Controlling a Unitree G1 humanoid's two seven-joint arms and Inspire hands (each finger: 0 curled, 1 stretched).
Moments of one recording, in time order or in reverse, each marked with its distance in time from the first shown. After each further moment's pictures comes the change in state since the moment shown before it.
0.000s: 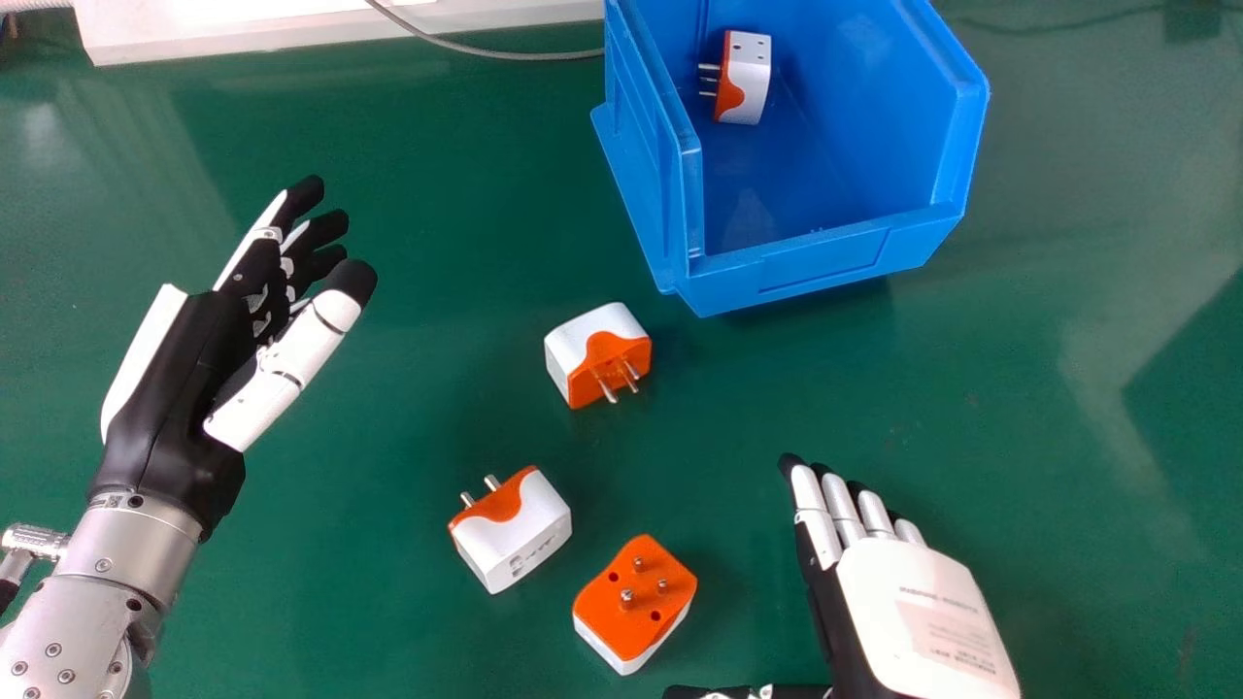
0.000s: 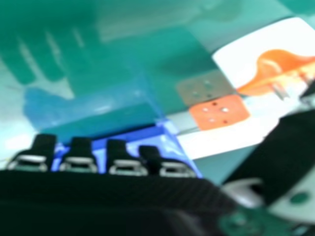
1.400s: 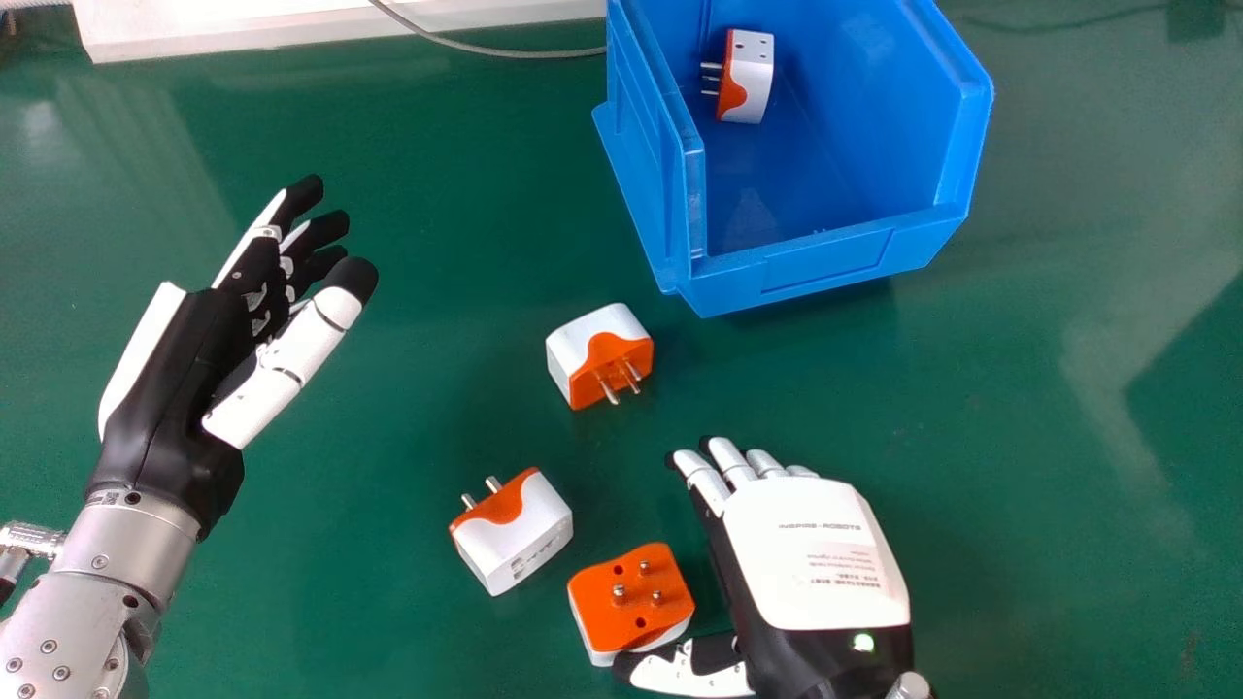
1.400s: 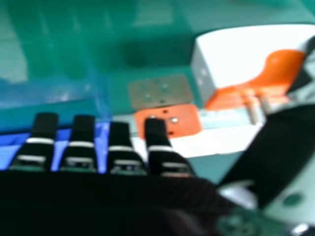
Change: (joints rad) left arm 0.005 0.000 0.004 -0.051 -0.004 0.056 0.000; right arm -0.249 0.002 0.131 0.200 -0.116 0.017 0.003
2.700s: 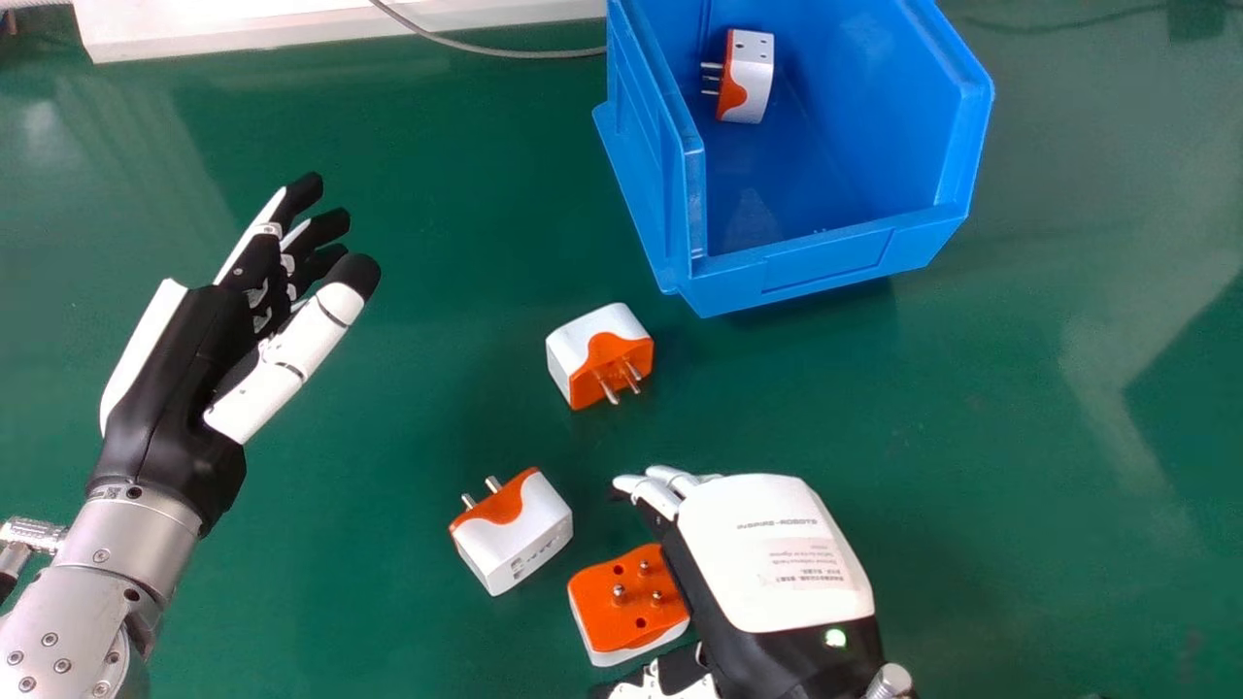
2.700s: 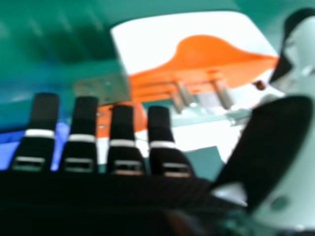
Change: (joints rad) left arm -0.011 0.000 -0.001 -0.013 -0.005 0.034 0.003; right arm 0.007 -0.032 0.005 -0.083 0.044 -0.117 0.077
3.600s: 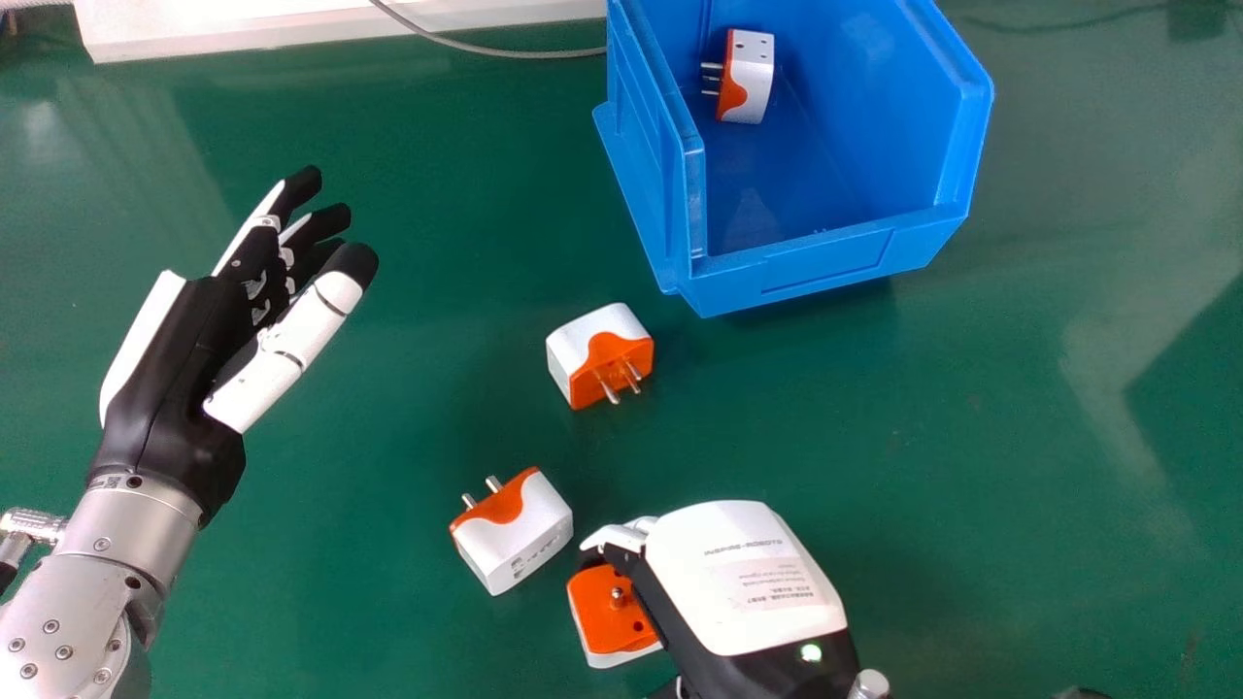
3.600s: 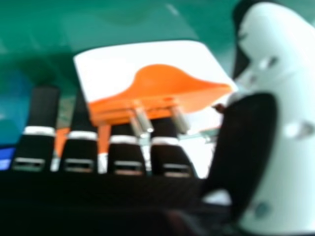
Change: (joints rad) left arm -0.011 0.004 0.000 -0.015 0.000 0.040 0.011; right arm -0.001 -0.019 0.009 -0.011 0.000 -0.029 0.098
